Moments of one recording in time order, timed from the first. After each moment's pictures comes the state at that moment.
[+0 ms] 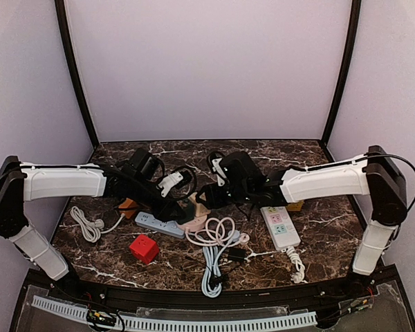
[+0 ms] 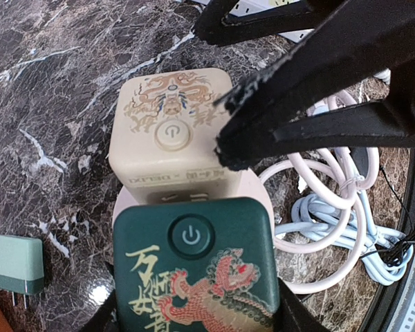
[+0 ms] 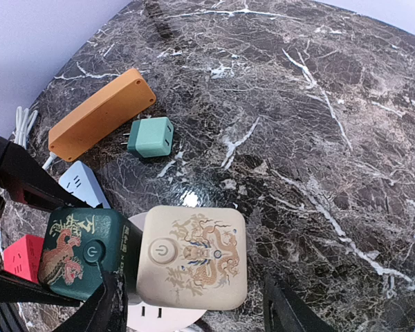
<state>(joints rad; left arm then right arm) -0.73 1.55 0.99 -0.38 0.31 0.14 0.99 1.78 1.18 -0.05 0.11 0.43</state>
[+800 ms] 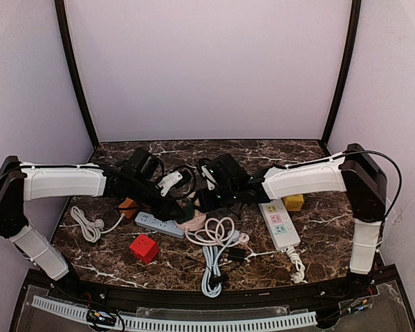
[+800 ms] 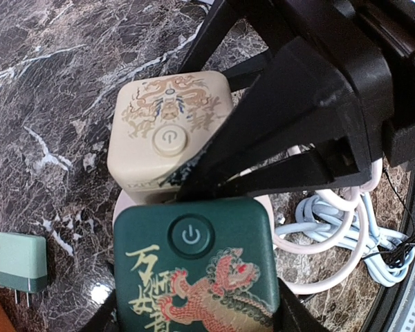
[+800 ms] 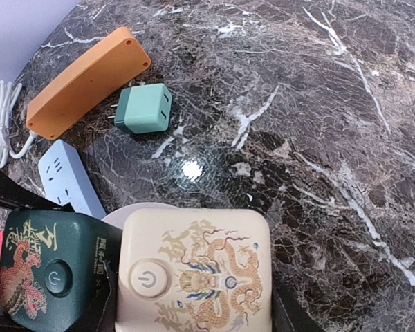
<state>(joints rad) -0.72 1.55 0.99 -0.38 0.30 0.14 0.98 1.95 1.33 -0.15 0.04 0.44</state>
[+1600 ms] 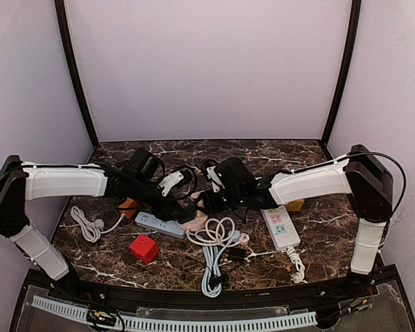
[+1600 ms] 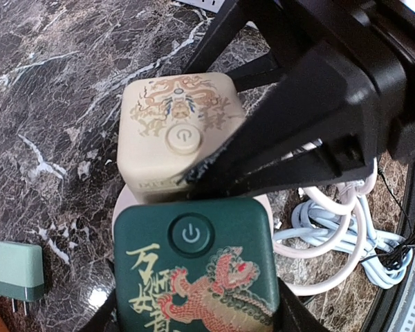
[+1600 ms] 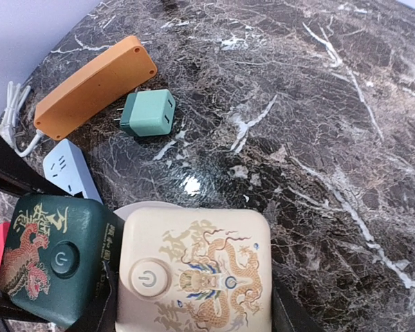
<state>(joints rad) -0.72 1.56 0.99 -0.36 0.32 0.13 0.97 1.90 1.21 -0.01 0.01 0.42</state>
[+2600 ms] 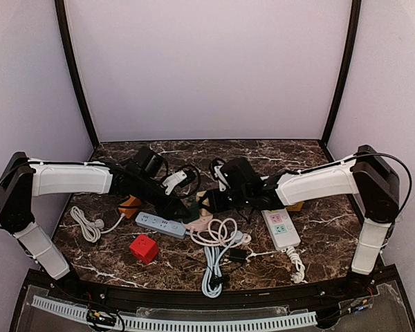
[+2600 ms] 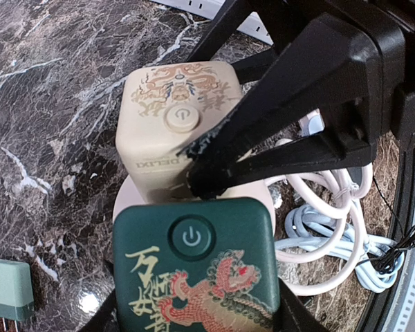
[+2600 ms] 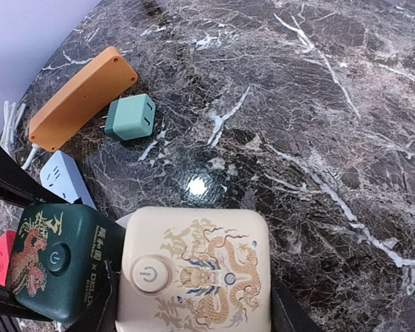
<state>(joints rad) -0.71 1.62 1.03 -0.36 0.37 0.15 0.95 1.85 1.15 0.00 0.03 0.49</state>
